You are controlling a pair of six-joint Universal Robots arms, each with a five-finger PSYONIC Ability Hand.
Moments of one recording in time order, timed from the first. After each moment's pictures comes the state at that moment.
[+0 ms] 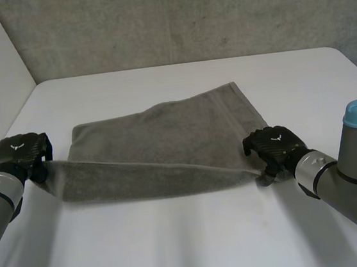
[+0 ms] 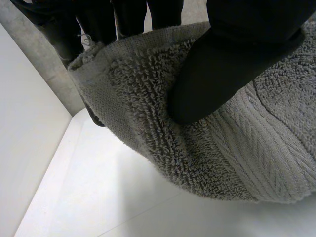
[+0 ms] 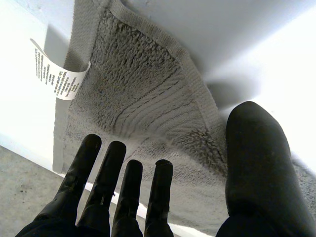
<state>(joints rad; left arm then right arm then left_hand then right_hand) 4.68 -1.81 -1.86 3.40 -1.43 3.42 1.86 -1.06 1.67 -0.19 1.26 2.84 1.18 1.22 1.22 1.22 1.02 0.57 0.55 0.56 0.56 0.40</state>
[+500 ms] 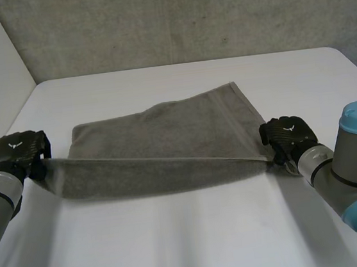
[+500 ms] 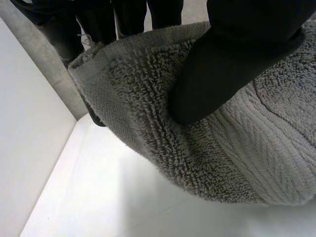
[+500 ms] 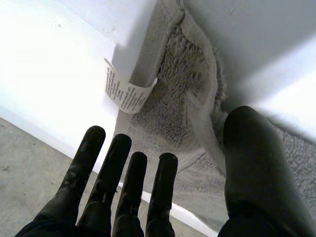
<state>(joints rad) 4.68 -1.80 -1.87 3.44 -1.43 3.40 1.87 -1.03 1.67 -0.30 1.44 2.86 1.18 1.22 1.22 1.22 1.02 0.68 0.65 0.67 0.67 0.51</state>
